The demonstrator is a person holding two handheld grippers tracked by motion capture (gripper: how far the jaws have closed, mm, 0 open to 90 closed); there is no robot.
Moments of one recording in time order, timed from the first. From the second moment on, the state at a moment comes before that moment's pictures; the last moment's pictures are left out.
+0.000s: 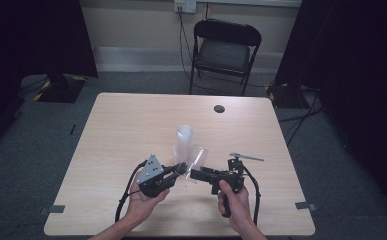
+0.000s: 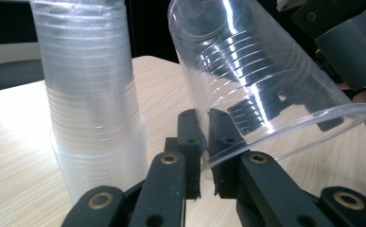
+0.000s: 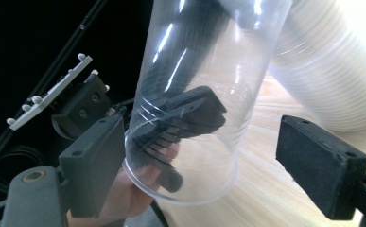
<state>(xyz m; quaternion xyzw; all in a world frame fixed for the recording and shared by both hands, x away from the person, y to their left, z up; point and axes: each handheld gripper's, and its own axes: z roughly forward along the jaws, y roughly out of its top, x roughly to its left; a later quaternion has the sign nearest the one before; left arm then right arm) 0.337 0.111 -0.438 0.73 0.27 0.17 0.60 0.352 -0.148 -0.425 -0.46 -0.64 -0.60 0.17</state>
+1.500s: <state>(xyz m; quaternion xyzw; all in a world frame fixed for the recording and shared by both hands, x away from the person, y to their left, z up) 0.346 0.123 -0.419 0.78 0.30 0.03 0.54 0.350 -0.164 -0.422 -0.42 -0.75 -0.51 -0.02</state>
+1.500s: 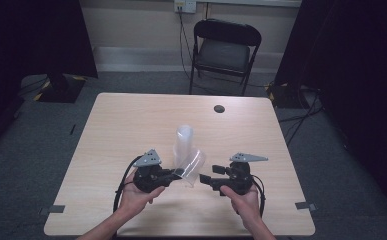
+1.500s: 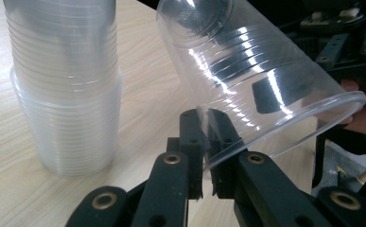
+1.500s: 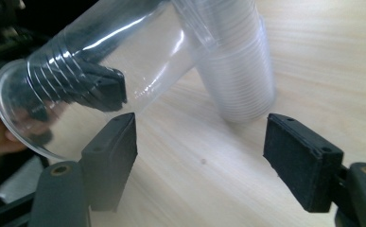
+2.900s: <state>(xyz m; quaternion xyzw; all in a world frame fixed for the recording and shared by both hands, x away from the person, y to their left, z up) 0.361 0.106 -0.437 0.87 0.27 -0.11 0.39 0.321 -0.147 -0.416 -0.22 -0.84 -0.49 -0.10</state>
